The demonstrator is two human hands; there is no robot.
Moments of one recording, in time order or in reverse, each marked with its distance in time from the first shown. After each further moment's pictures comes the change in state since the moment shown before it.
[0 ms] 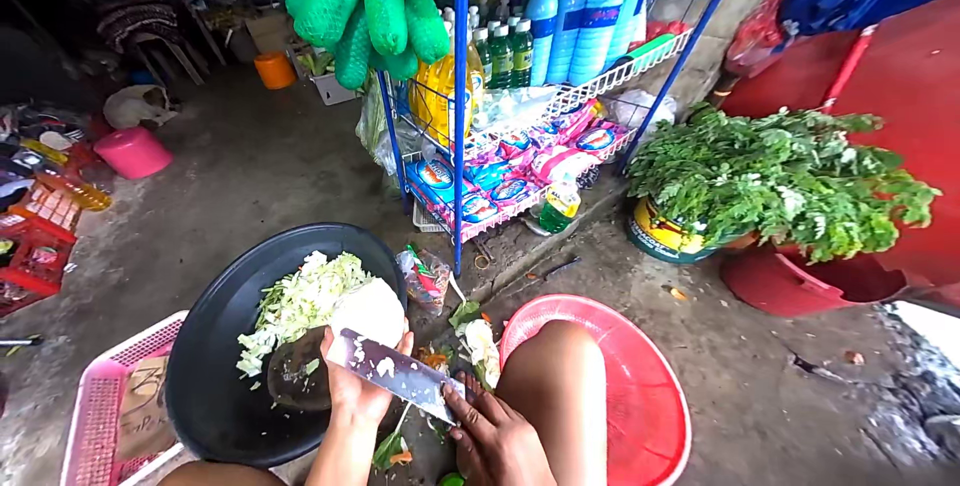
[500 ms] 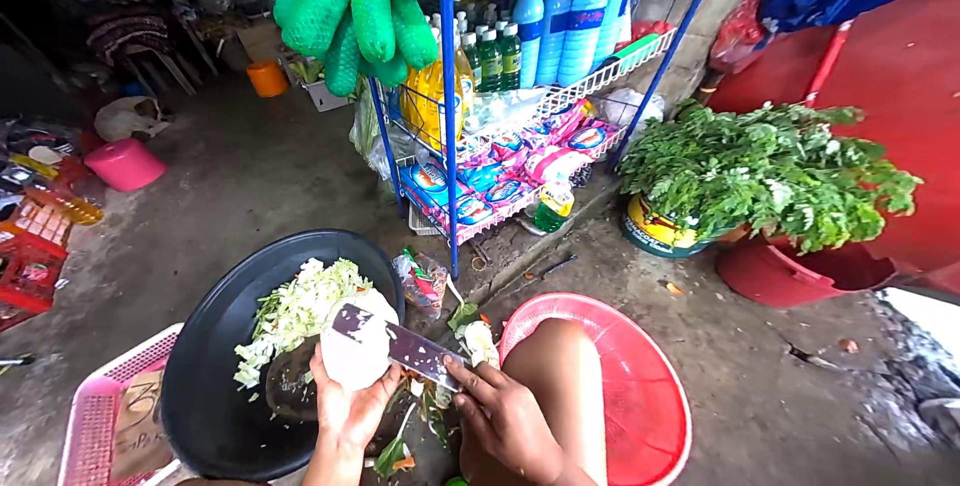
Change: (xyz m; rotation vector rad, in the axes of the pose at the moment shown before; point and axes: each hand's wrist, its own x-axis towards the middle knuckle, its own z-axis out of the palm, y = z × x) left_hand -0.010 0.012 -0.008 0.156 0.083 -0.001; right_hand 0.040 0.024 -0.002 0.081 0.050 -0.043
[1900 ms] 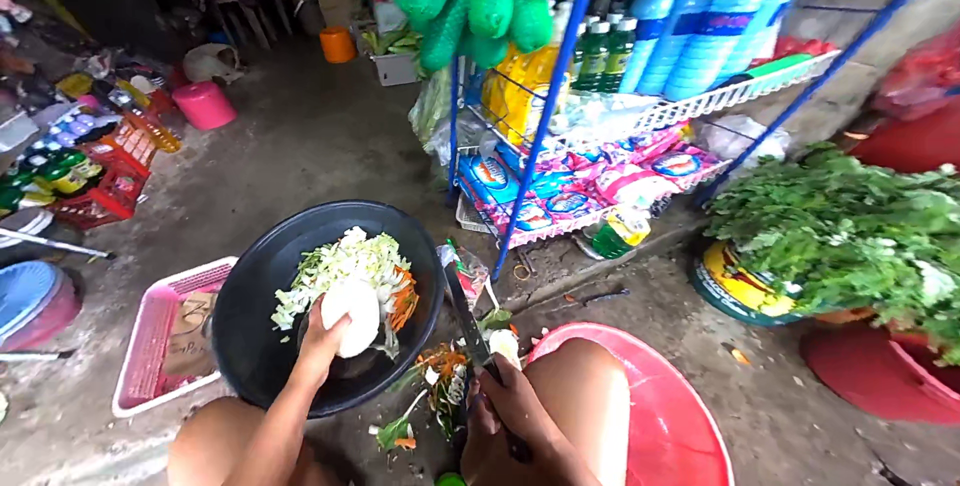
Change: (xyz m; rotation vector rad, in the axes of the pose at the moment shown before) left_hand 0.066 0.098 -0.102 1.078 0.150 0.555; right_hand 0.032 0.027 0.046 0.509 -0.513 0.773
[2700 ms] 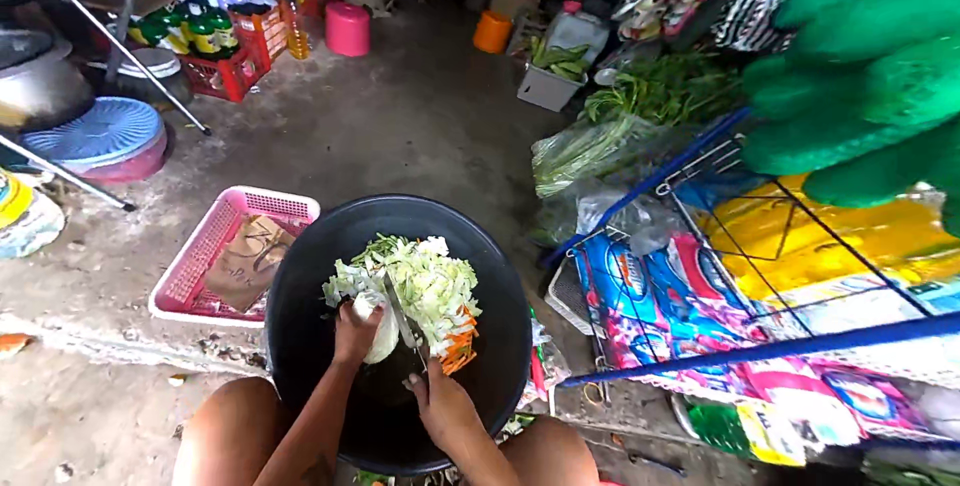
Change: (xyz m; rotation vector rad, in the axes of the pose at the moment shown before) left_hand 0.107 -0.098 -0.055 0.027 0.345 -0.371; right_hand 0.122 -0.155 0.183 -0.970 -0.413 -0.008
